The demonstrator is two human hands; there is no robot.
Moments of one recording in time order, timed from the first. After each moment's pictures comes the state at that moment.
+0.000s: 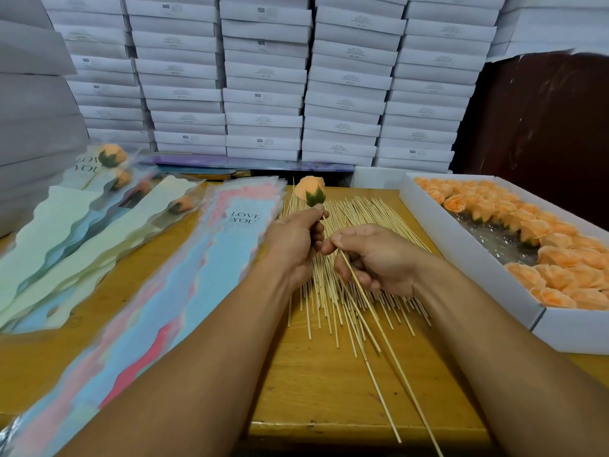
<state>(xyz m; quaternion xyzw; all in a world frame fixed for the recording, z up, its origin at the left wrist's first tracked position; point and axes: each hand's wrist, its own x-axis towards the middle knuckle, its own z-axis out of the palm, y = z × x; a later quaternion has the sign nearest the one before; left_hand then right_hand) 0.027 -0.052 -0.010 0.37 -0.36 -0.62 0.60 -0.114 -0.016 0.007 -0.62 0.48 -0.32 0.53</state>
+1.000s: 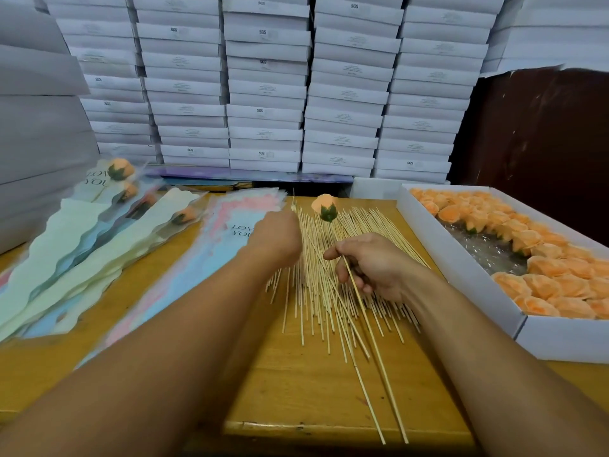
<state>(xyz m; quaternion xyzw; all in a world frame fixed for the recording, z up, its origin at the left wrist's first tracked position) 0.053 -0.072 0.014 0.66 -0.73 -0.03 0.20 -0.117 -0.021 0.003 -0.57 0.56 -0.36 0.48</state>
